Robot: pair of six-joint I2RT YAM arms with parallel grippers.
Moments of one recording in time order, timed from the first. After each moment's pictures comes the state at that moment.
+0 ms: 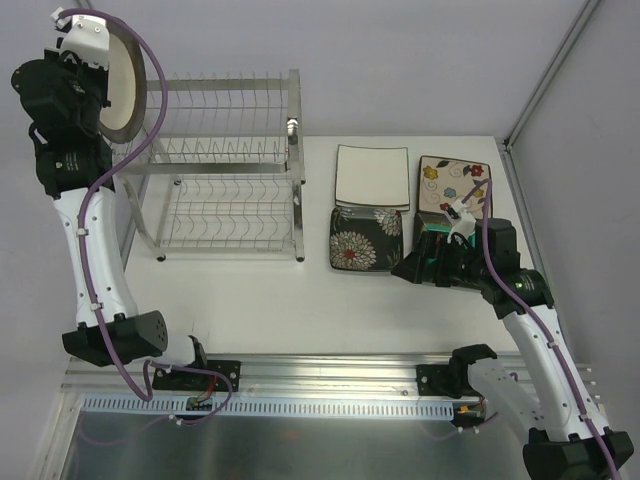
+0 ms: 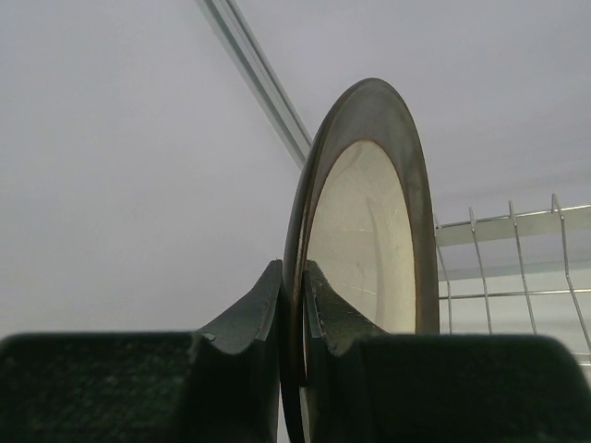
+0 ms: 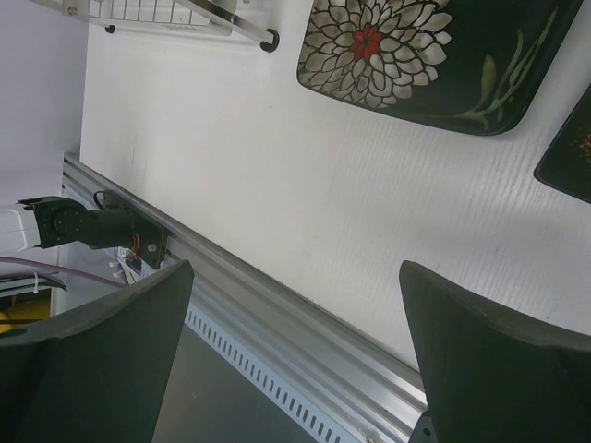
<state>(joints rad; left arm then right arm) 0.27 1.41 1.89 -0.33 0.08 0.46 0.23 0.77 0.84 -0.79 -0.53 0.39</state>
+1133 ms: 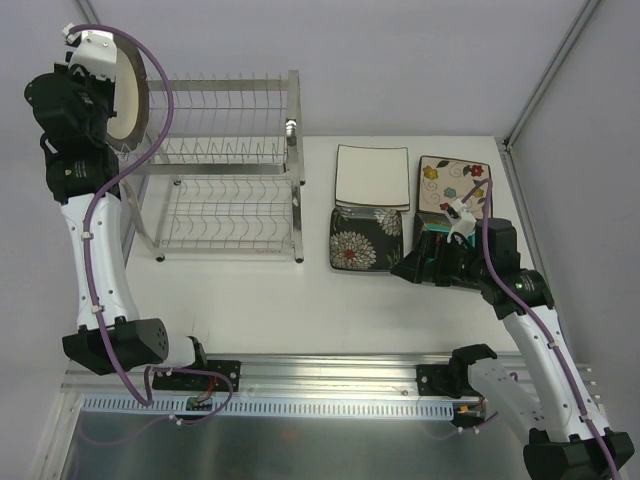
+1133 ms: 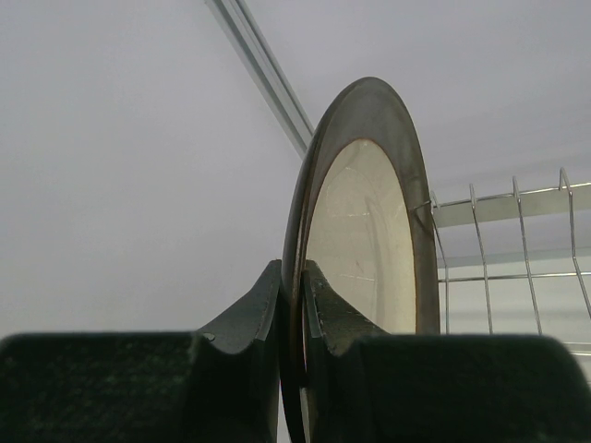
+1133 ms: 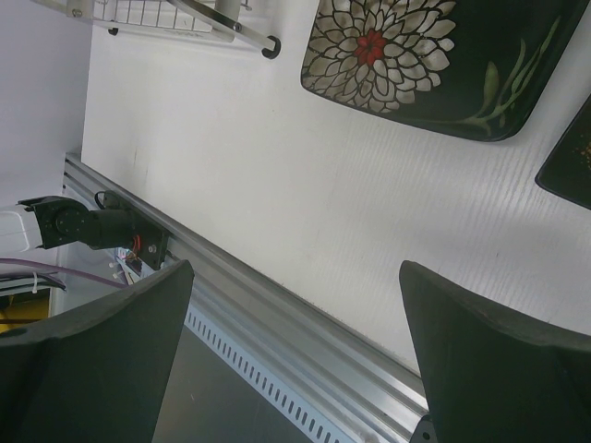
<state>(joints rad) 0.27 1.37 1.75 -0.25 0.04 0.47 0.23 0.76 0.84 -0.77 -0.53 0.39</state>
